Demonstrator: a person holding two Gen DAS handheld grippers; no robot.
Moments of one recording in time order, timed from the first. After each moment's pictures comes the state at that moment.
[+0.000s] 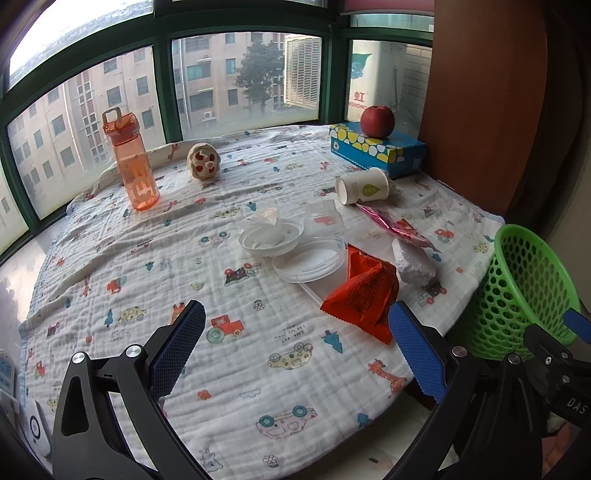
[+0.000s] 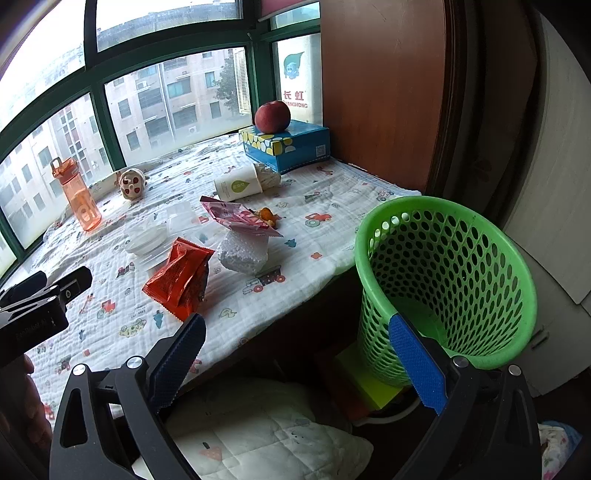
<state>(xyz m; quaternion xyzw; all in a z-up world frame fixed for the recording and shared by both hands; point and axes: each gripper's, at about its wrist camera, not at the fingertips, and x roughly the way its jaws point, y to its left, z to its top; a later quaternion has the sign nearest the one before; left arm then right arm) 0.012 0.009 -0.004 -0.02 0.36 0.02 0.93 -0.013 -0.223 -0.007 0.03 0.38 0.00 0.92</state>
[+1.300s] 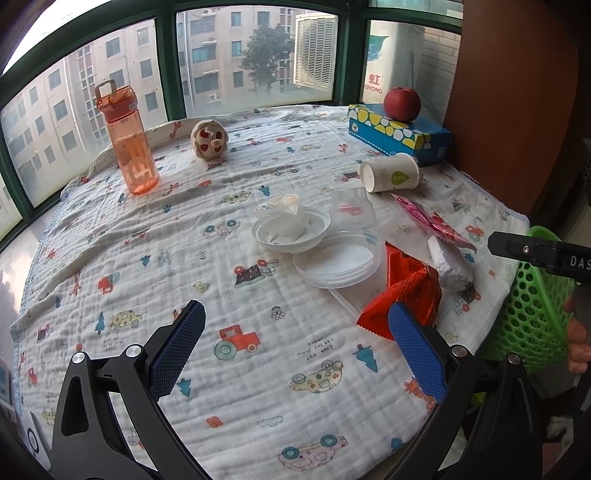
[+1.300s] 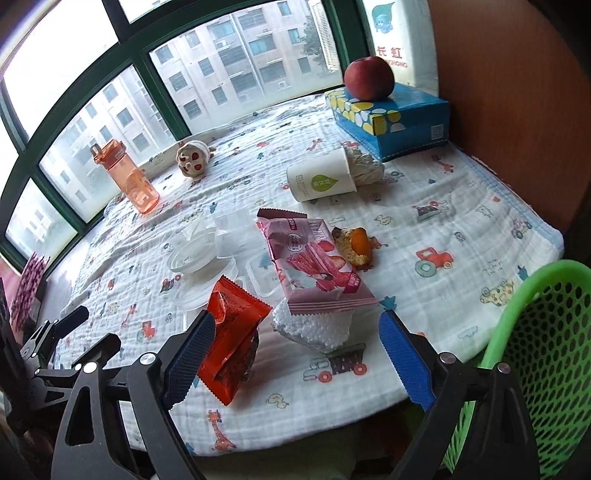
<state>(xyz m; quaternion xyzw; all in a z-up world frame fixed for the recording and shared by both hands) 0.056 0.034 -0.032 -0.03 0.40 0.02 0.92 0.154 -0.207 -0.028 0.06 0.47 0.22 0.85</state>
